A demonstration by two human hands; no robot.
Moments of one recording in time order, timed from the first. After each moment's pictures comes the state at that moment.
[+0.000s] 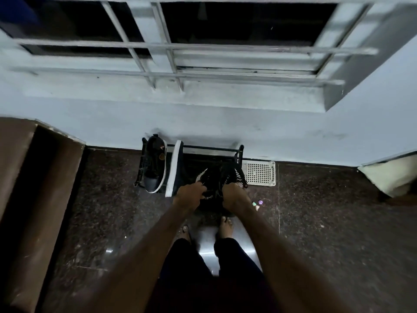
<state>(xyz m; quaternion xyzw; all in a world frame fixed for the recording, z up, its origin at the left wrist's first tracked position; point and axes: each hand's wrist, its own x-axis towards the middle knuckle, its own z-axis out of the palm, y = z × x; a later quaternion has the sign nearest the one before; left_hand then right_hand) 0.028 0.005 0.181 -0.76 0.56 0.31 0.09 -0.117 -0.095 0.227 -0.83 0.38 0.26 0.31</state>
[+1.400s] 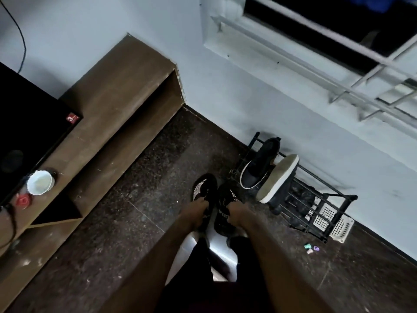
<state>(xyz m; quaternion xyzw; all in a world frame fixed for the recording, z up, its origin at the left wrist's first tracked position) 0.241 0.357 0.164 -0.85 0.33 0.40 -0.02 0.176 0.189 0.191 -0.85 0.15 0.45 0.24</state>
